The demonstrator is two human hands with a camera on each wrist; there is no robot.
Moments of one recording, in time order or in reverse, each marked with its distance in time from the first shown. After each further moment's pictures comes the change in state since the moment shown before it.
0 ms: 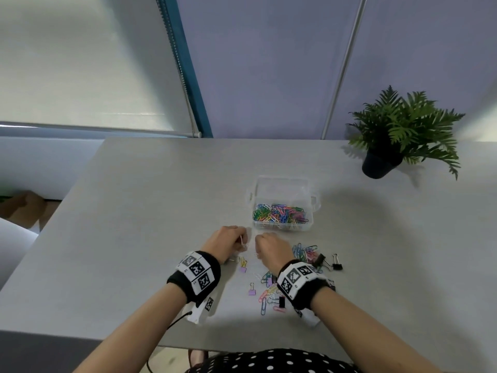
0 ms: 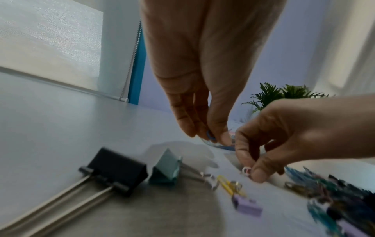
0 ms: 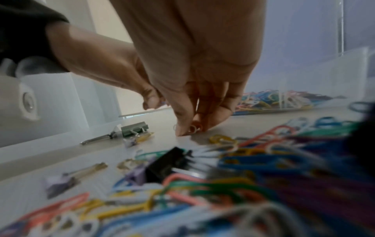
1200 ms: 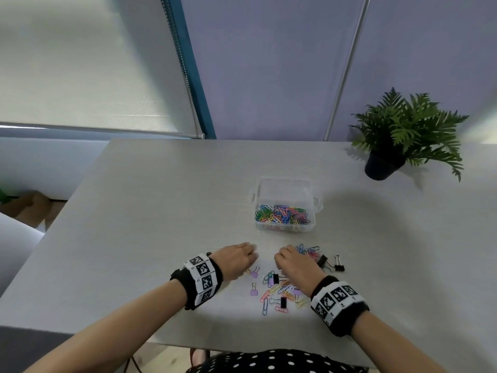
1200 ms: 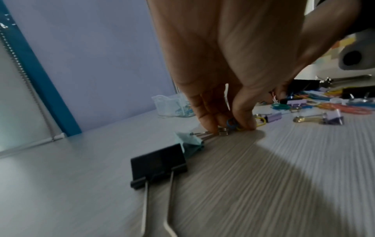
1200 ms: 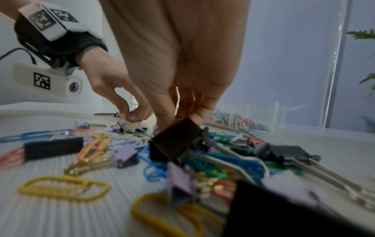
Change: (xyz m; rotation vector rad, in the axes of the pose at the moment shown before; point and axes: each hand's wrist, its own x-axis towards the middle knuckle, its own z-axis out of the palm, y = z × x) left_hand -0.013 0.002 0.024 0.597 -0.245 0.321; right_hand -0.045 0.035 -0.001 -0.159 -0.087 -0.180
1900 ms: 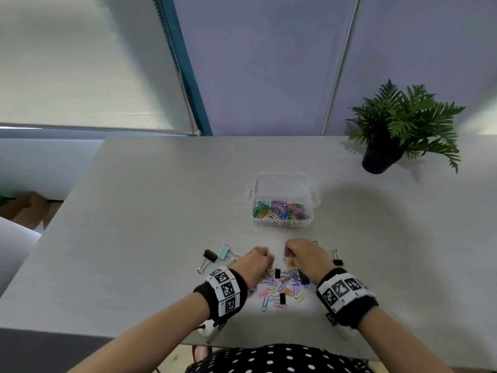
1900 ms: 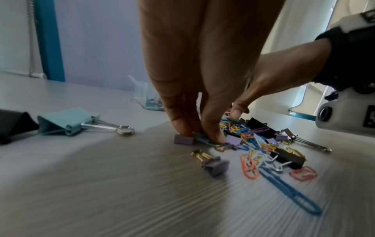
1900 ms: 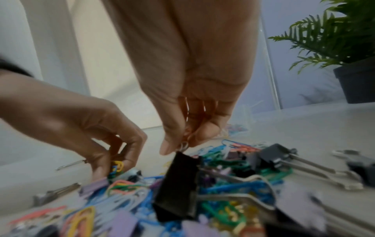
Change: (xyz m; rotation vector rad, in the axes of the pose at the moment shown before) left_hand 0.023 0.048 0.005 -0.241 0.094 -0.117; right_hand -0.005 0.017 -0.015 0.318 0.027 0.281
